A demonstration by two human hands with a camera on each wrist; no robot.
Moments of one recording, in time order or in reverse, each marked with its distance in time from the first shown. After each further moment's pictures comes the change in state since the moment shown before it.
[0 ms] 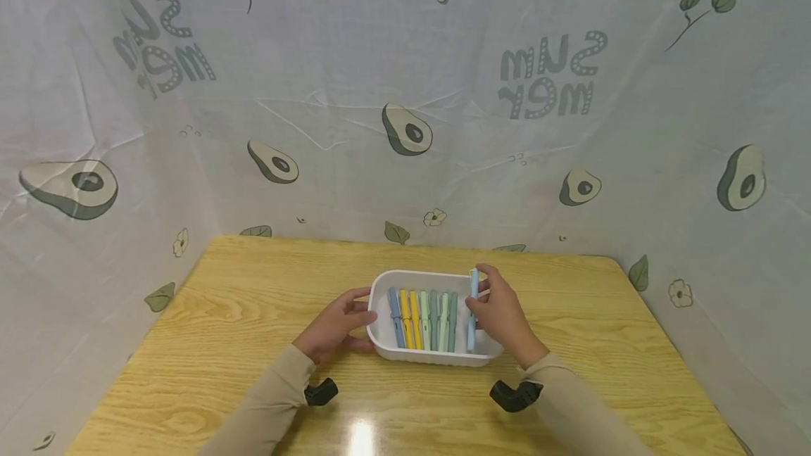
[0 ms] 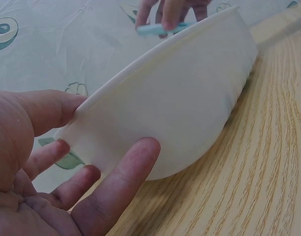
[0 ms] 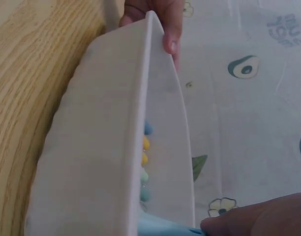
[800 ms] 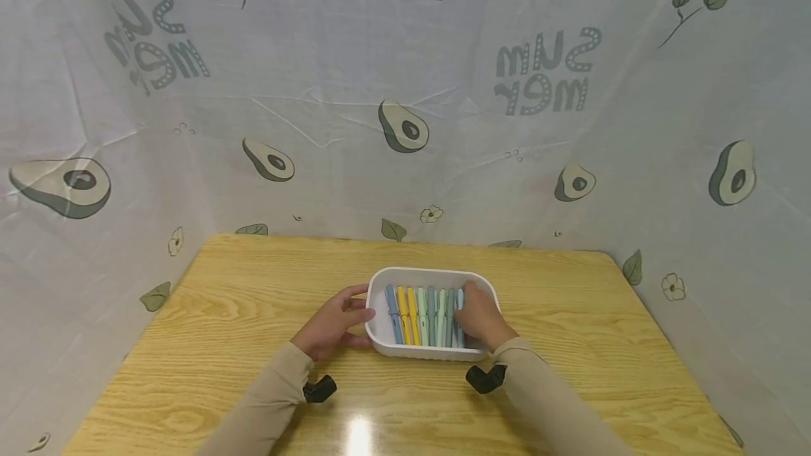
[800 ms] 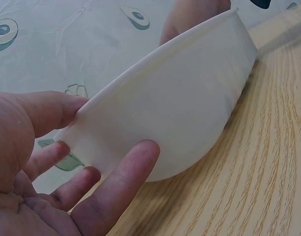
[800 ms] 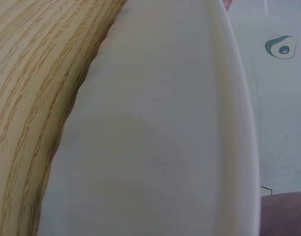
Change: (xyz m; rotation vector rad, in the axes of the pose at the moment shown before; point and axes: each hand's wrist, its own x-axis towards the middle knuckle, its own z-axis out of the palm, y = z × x) left_hand -0.002 0.003 0.003 0.006 0.010 -0.004; right_hand 0.018 0.016 0.032 -0.364 -0.118 0.025
